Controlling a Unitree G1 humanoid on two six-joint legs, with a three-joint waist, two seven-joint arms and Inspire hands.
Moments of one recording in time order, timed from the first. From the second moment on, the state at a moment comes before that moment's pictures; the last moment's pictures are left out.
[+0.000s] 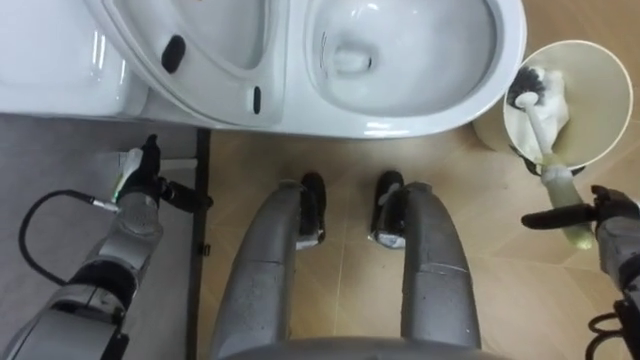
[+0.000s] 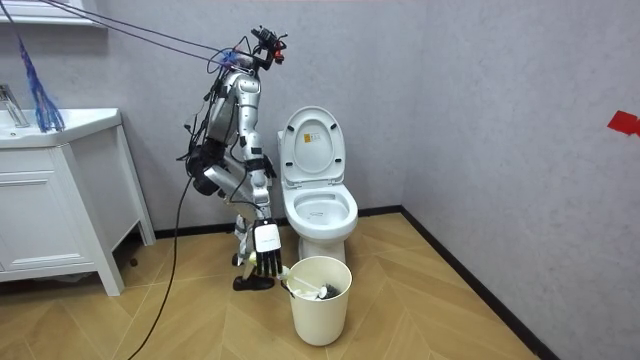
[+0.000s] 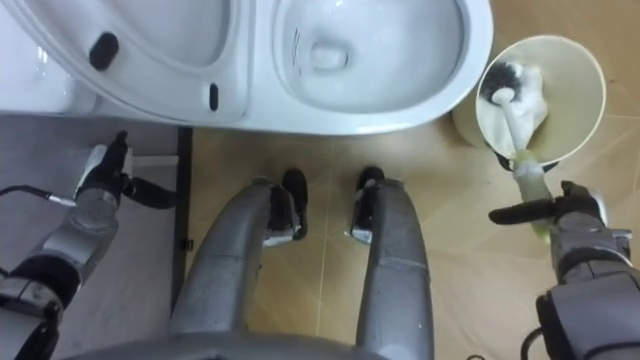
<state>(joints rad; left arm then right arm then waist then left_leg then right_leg) -0.25 0.38 -0.26 0.96 0.07 0.04 0.25 -0.40 -0.59 0.26 1.36 0.31 0.07 -0.10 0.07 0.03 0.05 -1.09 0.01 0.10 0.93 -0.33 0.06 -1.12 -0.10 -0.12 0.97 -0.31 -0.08</state>
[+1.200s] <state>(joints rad) -0.25 0.41 -0.28 0.92 0.03 0.04 0.30 -0.49 -0.60 0.34 1.36 0.32 0.09 -0.07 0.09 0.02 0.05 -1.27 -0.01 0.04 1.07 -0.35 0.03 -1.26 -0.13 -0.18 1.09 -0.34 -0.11</state>
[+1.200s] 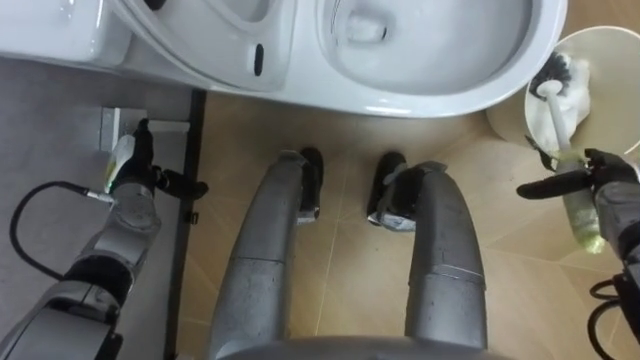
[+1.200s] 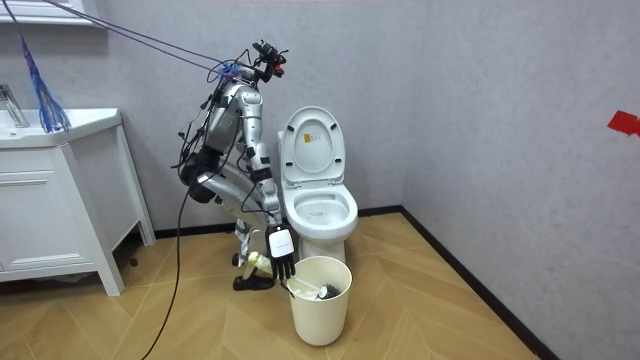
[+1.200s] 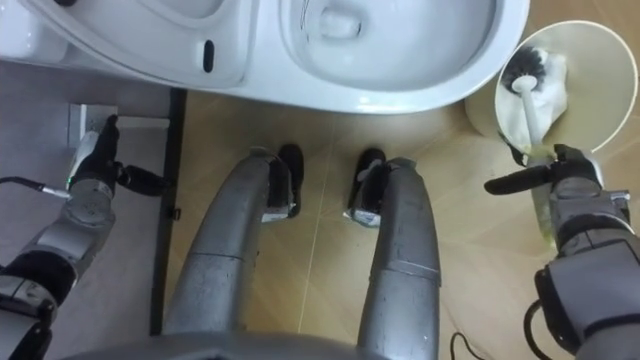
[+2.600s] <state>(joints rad) -0.16 0.42 -0.30 0.91 0.03 0.07 0.30 -0.38 -0.63 0.37 1.45 0.35 0.12 0.00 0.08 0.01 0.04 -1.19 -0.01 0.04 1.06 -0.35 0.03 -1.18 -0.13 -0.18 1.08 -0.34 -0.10</state>
